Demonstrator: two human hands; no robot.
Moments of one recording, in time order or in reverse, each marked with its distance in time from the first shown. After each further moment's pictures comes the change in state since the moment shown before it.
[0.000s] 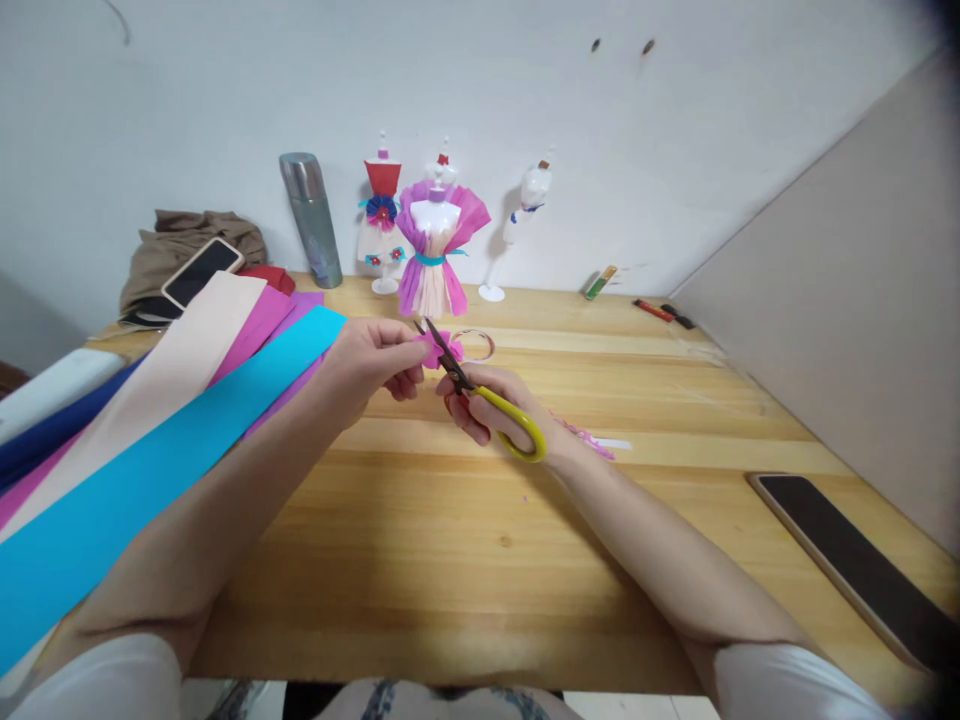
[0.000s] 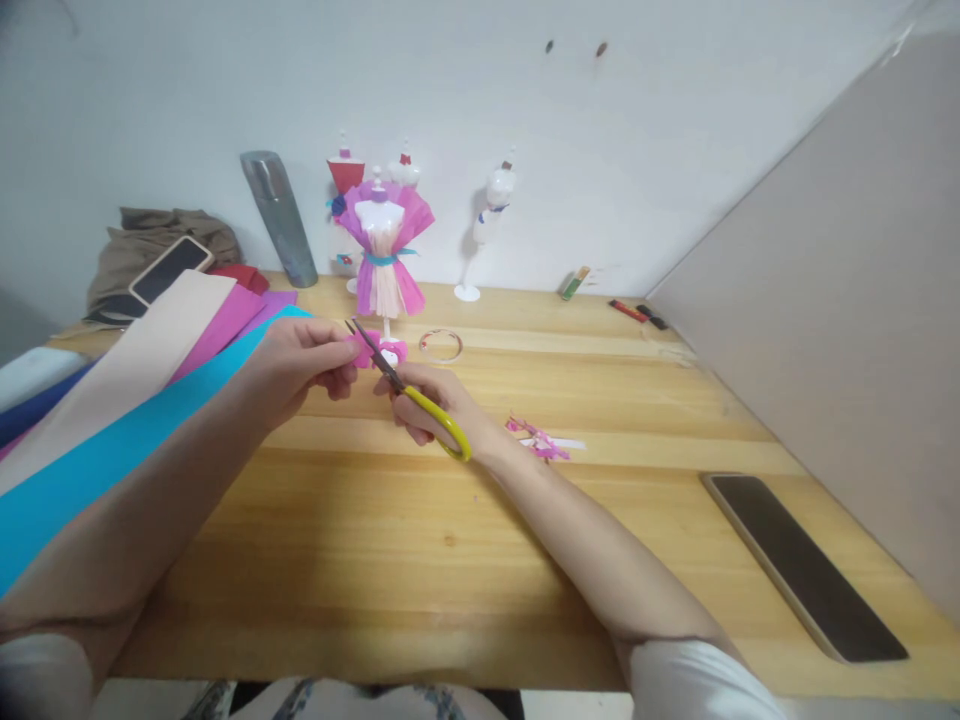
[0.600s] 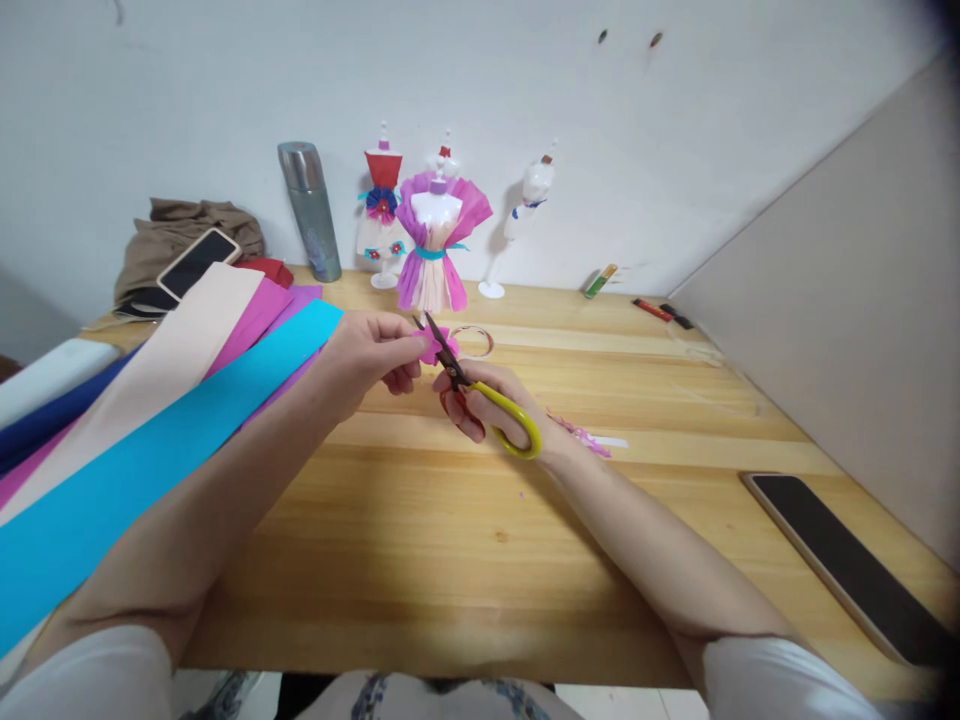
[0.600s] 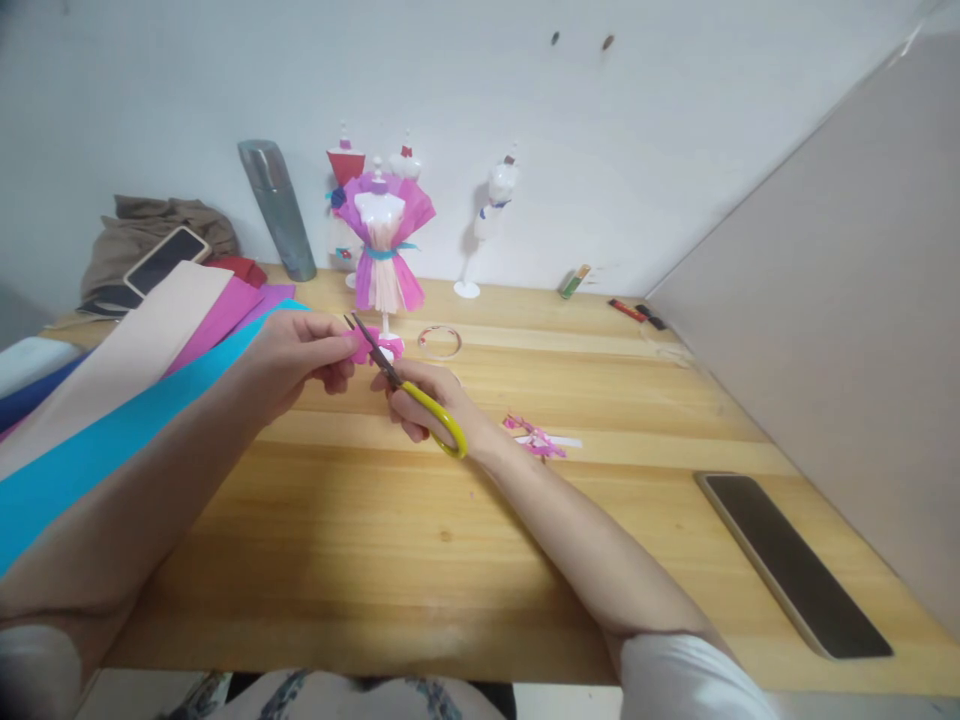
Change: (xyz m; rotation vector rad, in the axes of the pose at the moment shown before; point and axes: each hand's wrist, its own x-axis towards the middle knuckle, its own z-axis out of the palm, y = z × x) left_hand 0.003 -0.002 -0.004 0.036 -0.045 0.009; right_hand -0.001 0.004 -0.001 -0.025 -0.016 -0.010
